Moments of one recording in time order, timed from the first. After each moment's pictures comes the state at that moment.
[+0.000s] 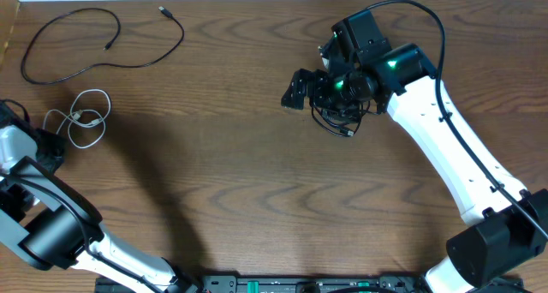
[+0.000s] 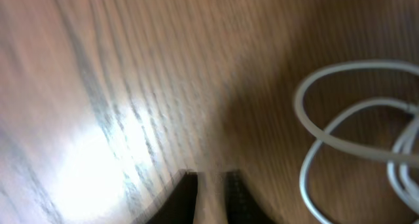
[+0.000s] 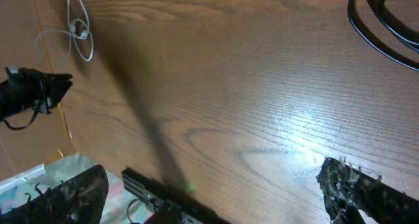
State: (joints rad) left arm 0.80 2.00 1.40 -0.66 -0.10 -0.42; right arm 0.47 1.76 1.69 -1.05 -0.47 0.63
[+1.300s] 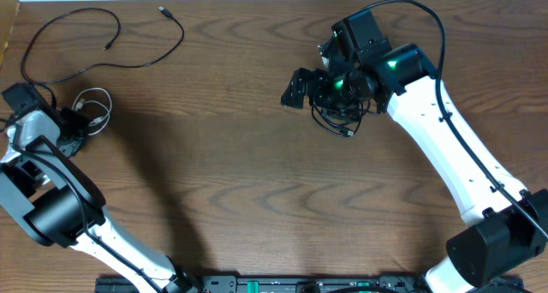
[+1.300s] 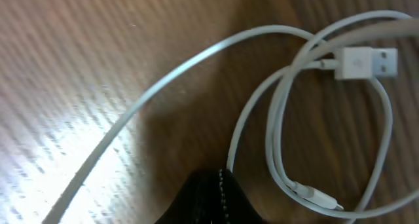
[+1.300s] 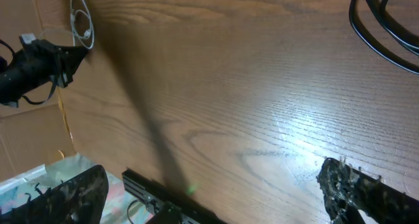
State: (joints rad) left arm 0.68 2.11 1.43 -0.53 0.07 -0.43; right arm 0.47 1.76 1.69 -1.04 -0.47 0.63
